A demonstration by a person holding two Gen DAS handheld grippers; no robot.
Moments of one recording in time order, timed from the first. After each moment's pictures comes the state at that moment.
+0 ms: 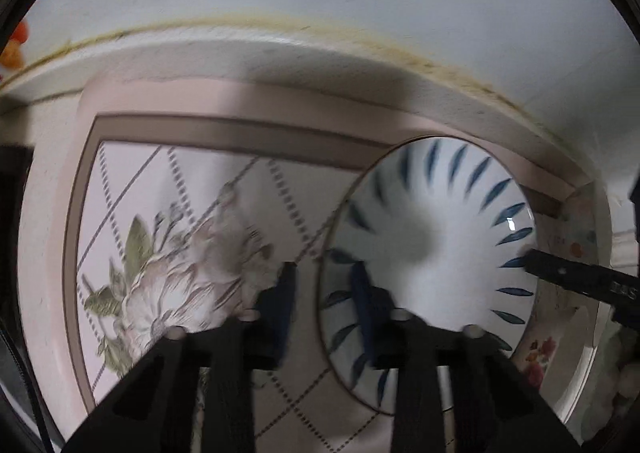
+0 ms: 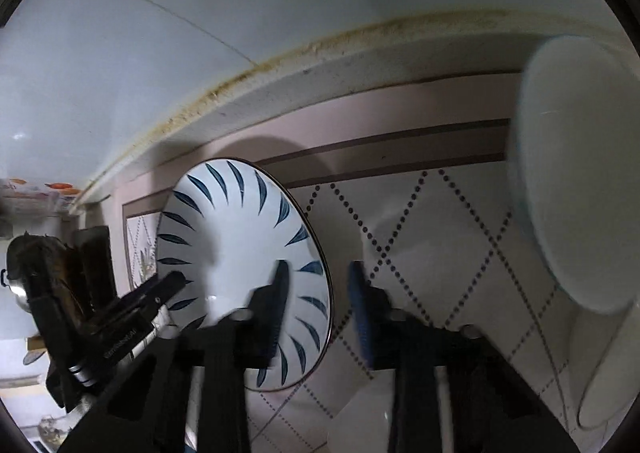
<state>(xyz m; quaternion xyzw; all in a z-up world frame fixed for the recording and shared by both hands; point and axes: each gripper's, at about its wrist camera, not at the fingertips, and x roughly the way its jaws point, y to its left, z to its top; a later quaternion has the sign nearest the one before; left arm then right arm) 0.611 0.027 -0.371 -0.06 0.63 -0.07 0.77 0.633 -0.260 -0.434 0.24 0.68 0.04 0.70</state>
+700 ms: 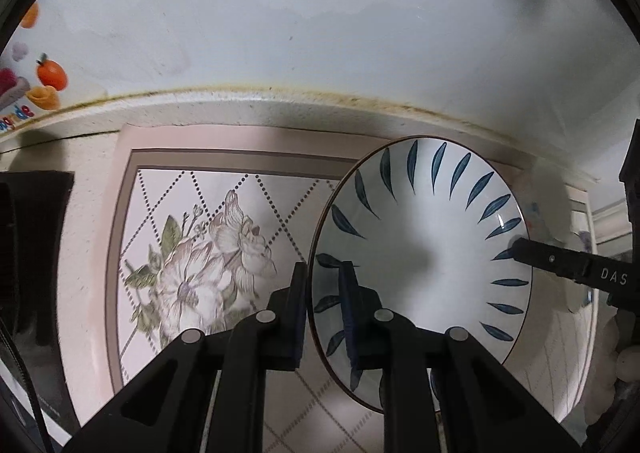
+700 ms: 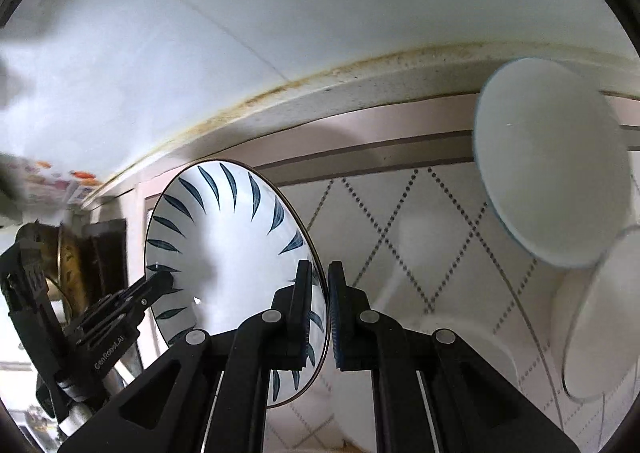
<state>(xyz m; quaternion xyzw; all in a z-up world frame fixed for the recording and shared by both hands) 0.538 0.018 -0.294 -0.04 0.59 -0.08 0.80 0.592 -0.267 -0.370 0.23 0.63 0.07 0.74</state>
